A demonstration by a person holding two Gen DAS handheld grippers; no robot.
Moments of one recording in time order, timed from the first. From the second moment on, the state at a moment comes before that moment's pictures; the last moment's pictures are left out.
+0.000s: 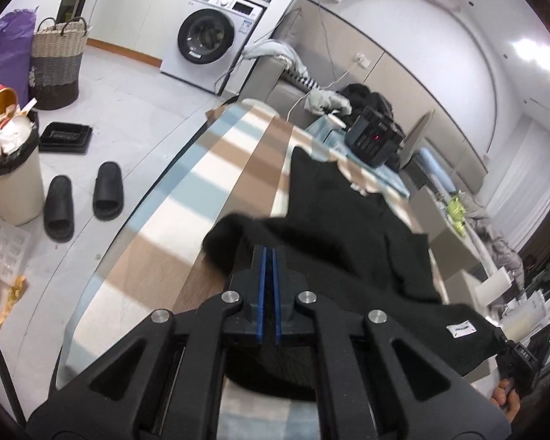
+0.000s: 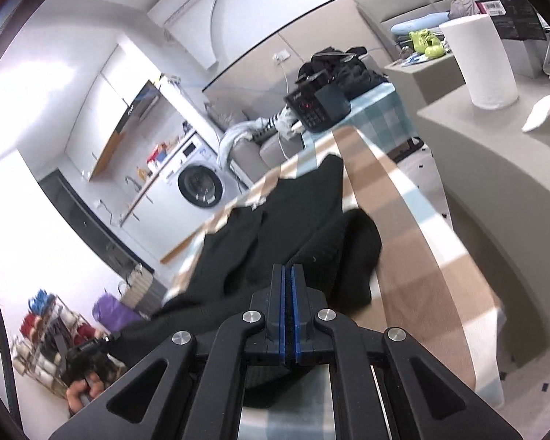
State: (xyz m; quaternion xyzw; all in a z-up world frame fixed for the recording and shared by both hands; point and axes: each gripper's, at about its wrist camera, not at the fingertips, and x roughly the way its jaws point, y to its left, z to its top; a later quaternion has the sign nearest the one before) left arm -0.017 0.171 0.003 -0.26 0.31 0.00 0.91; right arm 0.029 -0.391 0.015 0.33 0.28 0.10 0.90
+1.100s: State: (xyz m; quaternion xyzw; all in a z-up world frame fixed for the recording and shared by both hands) left arm -0.003 0.160 -0.075 -0.18 0.43 0.02 0.88; right arm 0.035 -0.399 -0.051 0.30 0.41 0.04 0.86
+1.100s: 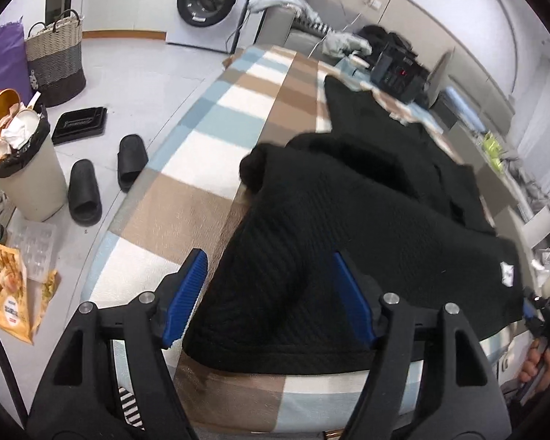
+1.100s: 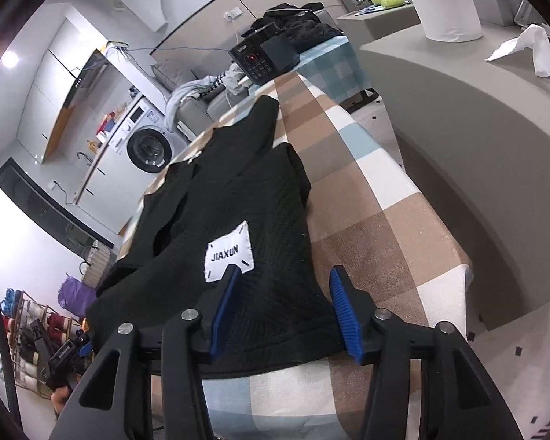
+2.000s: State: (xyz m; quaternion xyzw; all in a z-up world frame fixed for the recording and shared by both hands) left arm 0.013 0.158 -0.017 -0.23 0.34 -0.03 0.91; right arm 0.061 -0.380 0.004 0.30 0.31 0.10 0.90
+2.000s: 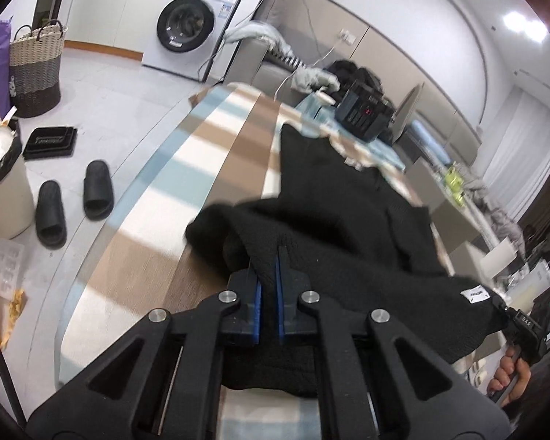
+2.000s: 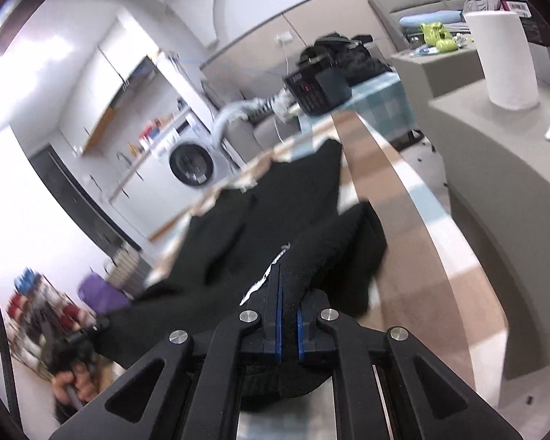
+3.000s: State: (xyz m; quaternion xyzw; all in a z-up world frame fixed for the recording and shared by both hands) left arm 0.216 0.177 -0.021 -0.24 0.38 0.00 0.89; right arm 0.201 -0.403 -0.016 0.34 0.38 -0.04 0.86
